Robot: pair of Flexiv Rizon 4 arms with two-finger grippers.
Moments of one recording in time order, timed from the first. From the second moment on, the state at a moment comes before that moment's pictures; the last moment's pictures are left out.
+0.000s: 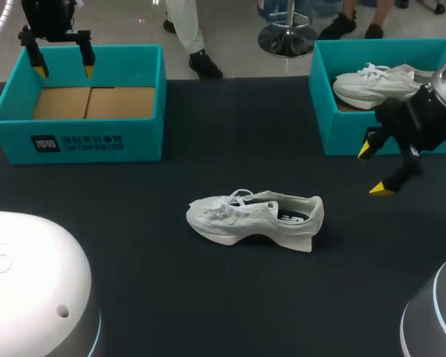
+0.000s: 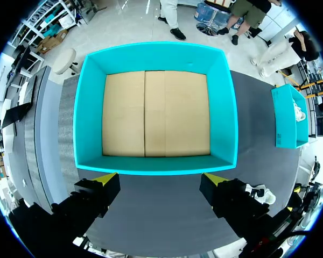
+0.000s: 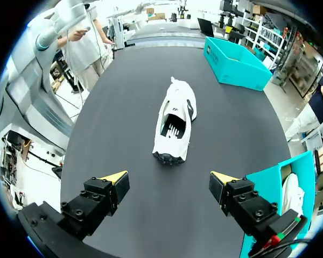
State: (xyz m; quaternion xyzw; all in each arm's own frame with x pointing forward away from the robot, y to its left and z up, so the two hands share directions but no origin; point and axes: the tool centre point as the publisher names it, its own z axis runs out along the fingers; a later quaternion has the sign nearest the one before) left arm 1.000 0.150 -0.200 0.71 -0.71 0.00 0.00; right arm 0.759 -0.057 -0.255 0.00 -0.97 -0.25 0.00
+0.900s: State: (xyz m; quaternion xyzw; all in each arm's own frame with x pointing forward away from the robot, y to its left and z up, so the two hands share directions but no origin) left arm 1.000 0.150 -0.200 0.71 -0.71 0.00 0.00; right arm 0.765 -0.099 -0.306 0.04 -0.93 -0.37 -0.04
